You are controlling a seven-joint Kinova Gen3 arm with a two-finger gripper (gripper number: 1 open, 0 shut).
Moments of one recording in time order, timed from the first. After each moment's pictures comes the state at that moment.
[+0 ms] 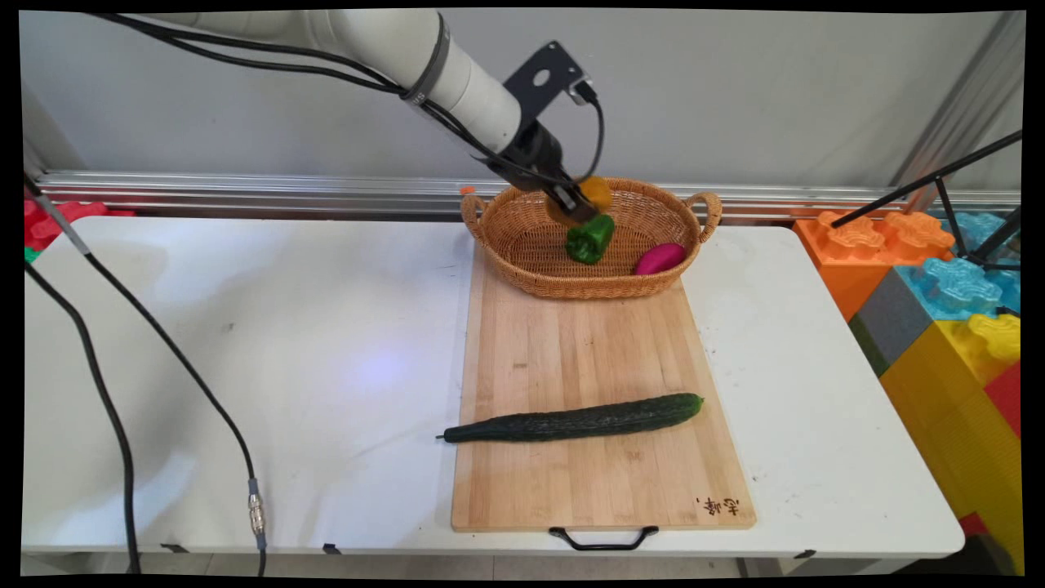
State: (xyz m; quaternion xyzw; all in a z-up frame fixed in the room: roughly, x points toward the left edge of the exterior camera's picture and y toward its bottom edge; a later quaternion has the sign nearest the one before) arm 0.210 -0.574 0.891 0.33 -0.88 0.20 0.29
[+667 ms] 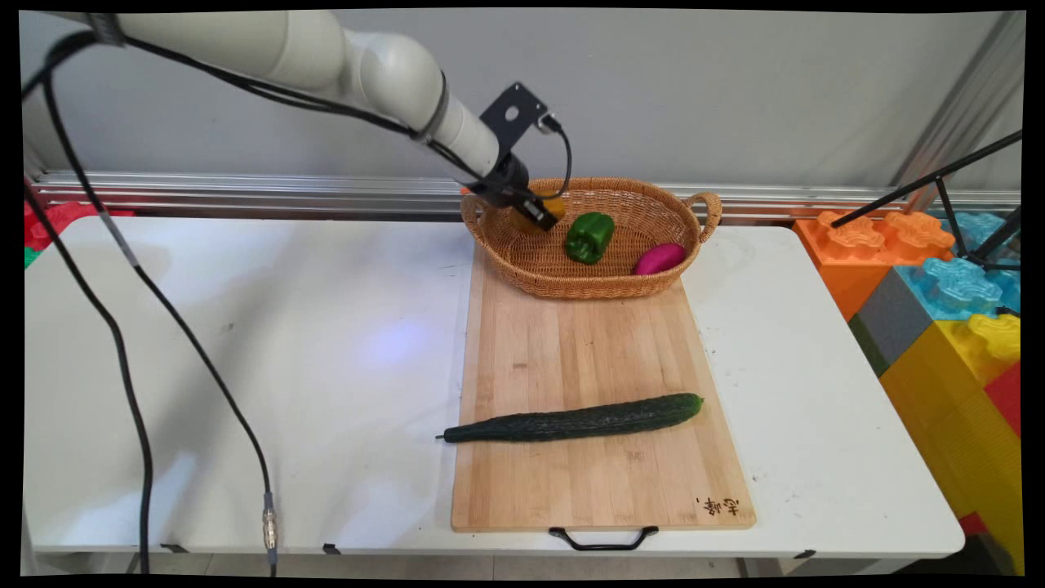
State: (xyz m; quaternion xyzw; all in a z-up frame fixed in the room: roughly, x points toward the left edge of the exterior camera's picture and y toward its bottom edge) arm 0.247 -0.618 0.815 0.41 -0.85 0.21 0.25
